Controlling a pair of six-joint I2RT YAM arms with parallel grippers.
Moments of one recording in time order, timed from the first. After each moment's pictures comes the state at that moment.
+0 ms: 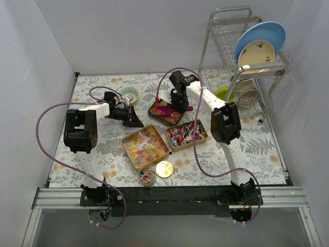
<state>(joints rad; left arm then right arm) -0.06 1.96 1.21 -0.47 1.02 -0.18 0.56 2.35 2.15 -1.09 -0.18 -0.99</state>
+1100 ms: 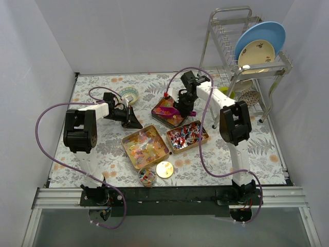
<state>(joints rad) -0.05 1.96 1.21 -0.53 1.01 -0.13 0.48 2.24 1.95 -1.01 -0.41 -0.90</state>
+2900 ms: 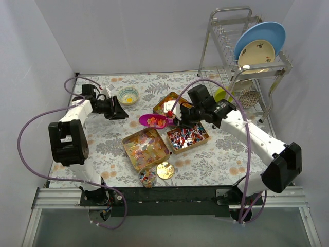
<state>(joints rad) 0.10 1.78 1.25 -0.63 0.89 -0.07 0.68 1.46 1.33 -0.69 -0.49 -0.79</state>
